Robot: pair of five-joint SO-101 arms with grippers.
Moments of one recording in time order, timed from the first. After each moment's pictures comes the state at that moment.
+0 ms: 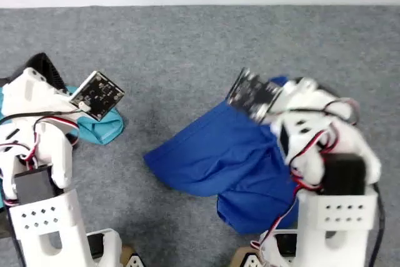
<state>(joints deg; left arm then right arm) -17.4 -53.3 39.1 42.7 -54.7 -5.0 -48.5 20.5 72.7 61.7</state>
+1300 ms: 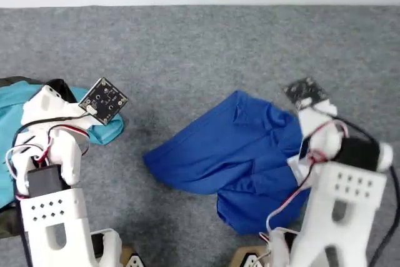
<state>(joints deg) -17.9 -53.3 50.2 44.6 -51.3 11.8 -38.9 24.7 100.5 34.4</state>
